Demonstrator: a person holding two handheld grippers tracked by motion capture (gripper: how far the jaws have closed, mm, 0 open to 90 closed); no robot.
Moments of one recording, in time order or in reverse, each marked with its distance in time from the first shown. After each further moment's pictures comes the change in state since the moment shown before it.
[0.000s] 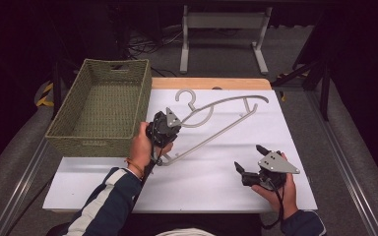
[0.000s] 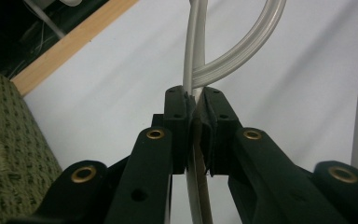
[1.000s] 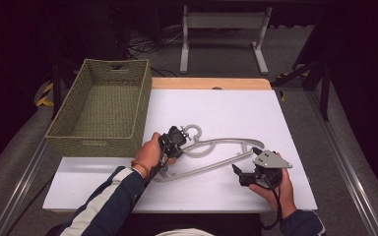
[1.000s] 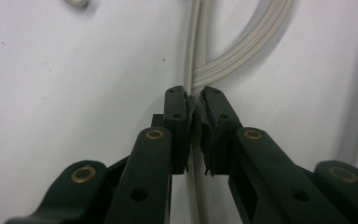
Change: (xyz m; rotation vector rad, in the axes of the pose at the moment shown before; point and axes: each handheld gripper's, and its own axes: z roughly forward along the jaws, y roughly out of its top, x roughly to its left) left arm -0.022 -0.027 0.072 0.396 -0.182 0.120; right arm -0.001 -0.004 0.012 0.102 0.032 0.015
